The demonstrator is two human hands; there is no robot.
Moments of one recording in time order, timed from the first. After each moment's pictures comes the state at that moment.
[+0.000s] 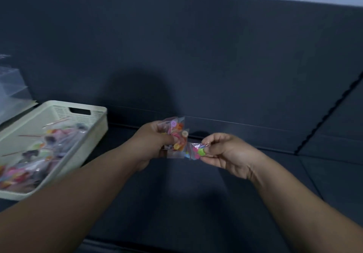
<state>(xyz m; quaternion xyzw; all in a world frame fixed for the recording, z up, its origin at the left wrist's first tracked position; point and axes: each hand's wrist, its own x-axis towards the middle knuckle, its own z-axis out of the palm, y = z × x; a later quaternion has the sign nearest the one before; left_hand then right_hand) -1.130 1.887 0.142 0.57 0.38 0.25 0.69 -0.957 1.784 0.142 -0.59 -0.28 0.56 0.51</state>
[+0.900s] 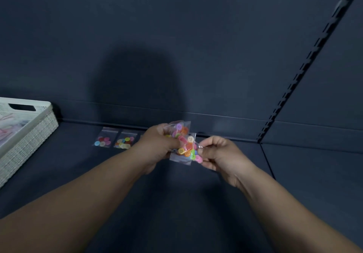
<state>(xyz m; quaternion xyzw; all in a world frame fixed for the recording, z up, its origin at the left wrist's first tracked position) -1.011 1.829 0.118 0.57 0.37 0.21 0.70 -0.869 1.727 0.103 -0.65 -0.23 0.48 0.54</state>
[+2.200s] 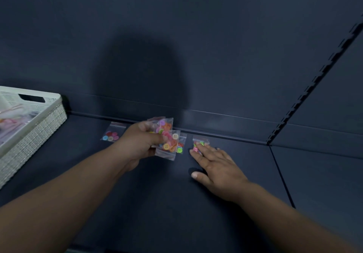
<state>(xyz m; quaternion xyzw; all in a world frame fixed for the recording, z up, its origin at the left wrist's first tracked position) -1.051 1.855 0.115 0.52 0.45 0.24 0.68 -0.867 1.723 0.055 -0.73 -0.68 0.10 -0.01</state>
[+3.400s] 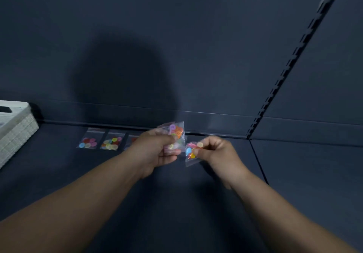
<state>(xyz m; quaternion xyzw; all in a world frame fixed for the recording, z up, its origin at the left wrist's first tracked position) -0.995 1.818 0.117 0.49 0.41 0.19 0.74 -0.863 1.712 0.092 -0.68 -0.31 0.35 0.56</state>
